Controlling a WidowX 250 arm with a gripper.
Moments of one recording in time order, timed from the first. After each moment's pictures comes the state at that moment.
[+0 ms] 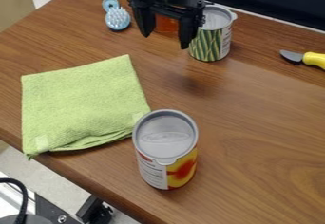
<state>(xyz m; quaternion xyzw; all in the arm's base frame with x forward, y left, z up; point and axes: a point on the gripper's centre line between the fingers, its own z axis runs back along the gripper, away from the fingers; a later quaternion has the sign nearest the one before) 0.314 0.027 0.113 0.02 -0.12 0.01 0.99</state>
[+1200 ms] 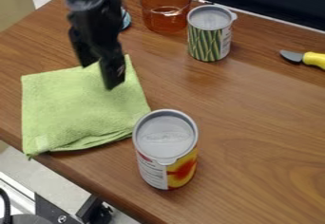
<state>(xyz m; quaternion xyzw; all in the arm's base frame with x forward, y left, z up) 0.234 0.092 0.080 0.05 -0.06 -0.15 0.99</state>
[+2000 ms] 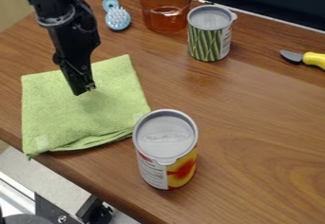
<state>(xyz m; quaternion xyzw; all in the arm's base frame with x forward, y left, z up) 0.217 0.108 0.069 0.02 -0.04 -0.20 0.98</state>
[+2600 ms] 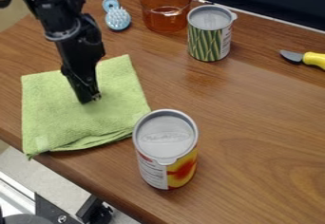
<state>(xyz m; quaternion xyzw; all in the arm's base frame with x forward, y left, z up) 0.218 0.102 0.051 0.02 -0.05 -0.21 0.98</state>
